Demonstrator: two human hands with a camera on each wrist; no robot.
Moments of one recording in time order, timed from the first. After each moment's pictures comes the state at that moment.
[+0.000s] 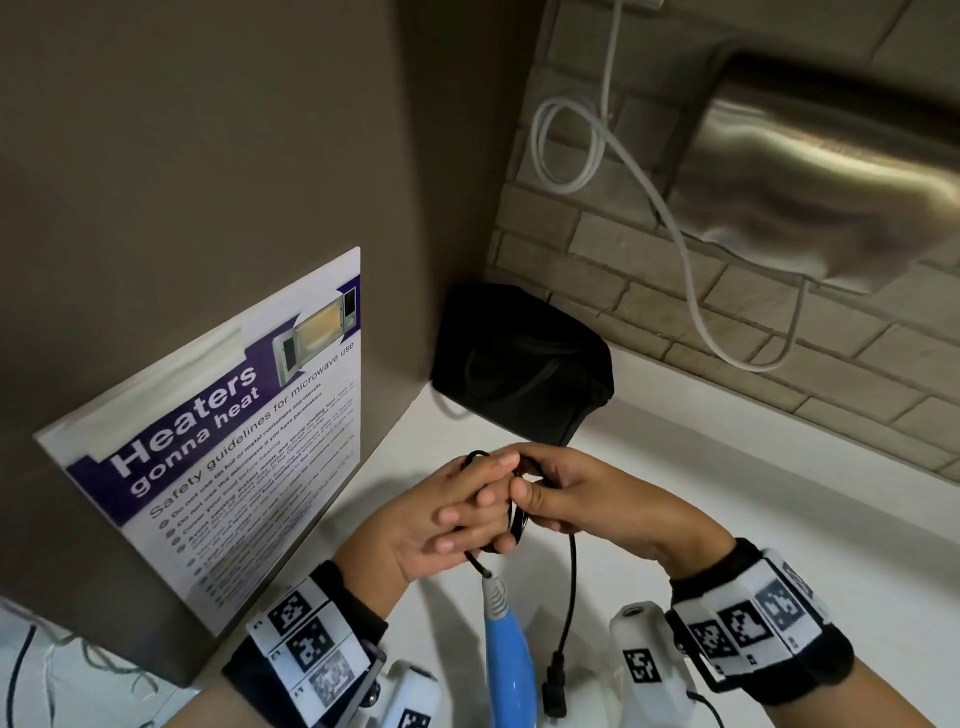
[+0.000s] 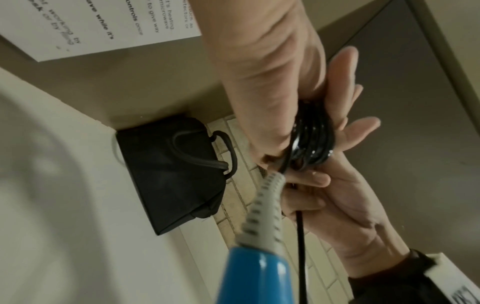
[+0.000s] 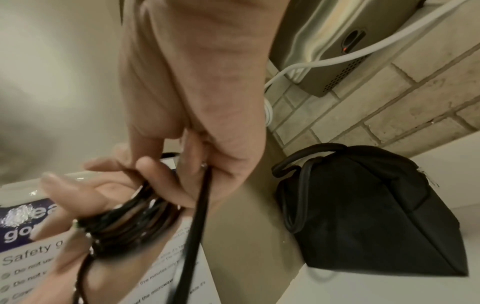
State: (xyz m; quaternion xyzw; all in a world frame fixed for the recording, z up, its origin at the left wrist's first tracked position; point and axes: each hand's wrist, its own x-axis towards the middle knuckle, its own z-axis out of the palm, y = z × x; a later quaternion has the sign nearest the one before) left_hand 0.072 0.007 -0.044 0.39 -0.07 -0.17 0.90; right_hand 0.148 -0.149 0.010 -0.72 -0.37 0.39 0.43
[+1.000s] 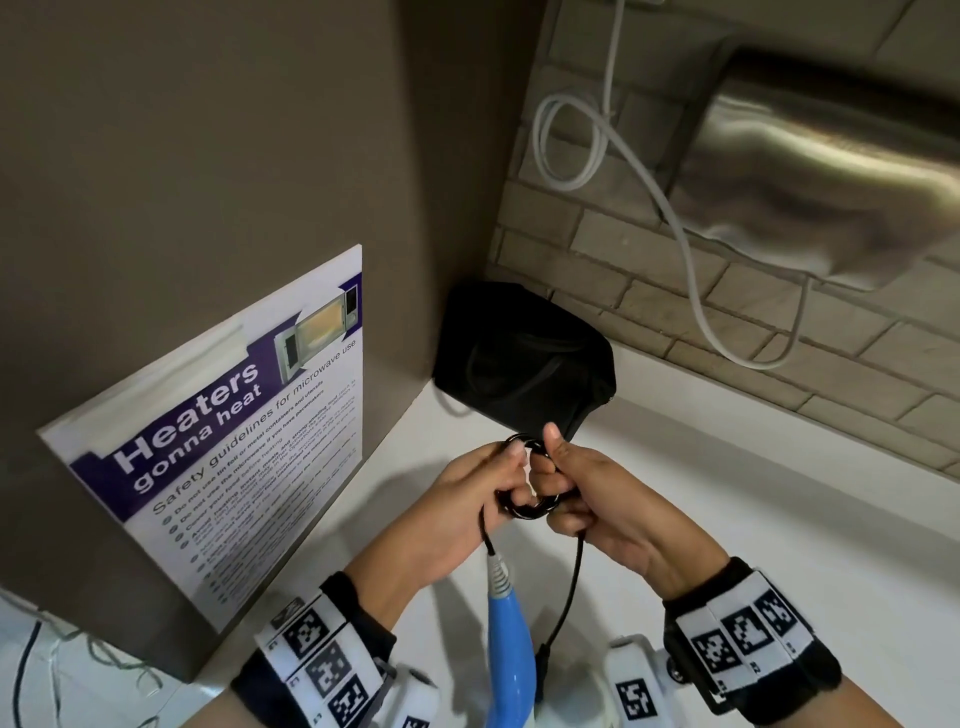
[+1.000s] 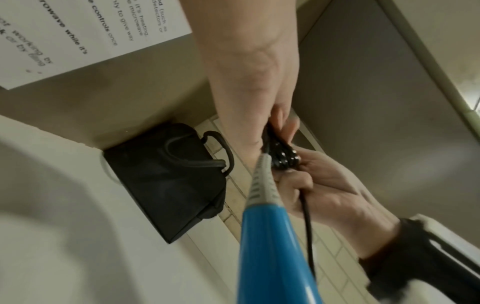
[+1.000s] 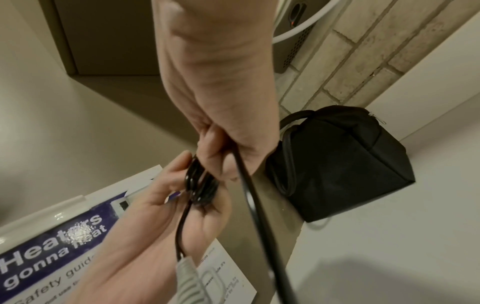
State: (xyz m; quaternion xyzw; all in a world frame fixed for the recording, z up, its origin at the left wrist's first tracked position) left_hand 0.078 -0.016 -0.046 0.45 0.03 -0.04 0.89; right_hand 0.146 -0.149 -0.008 -0.67 -0.09 0.40 0.62
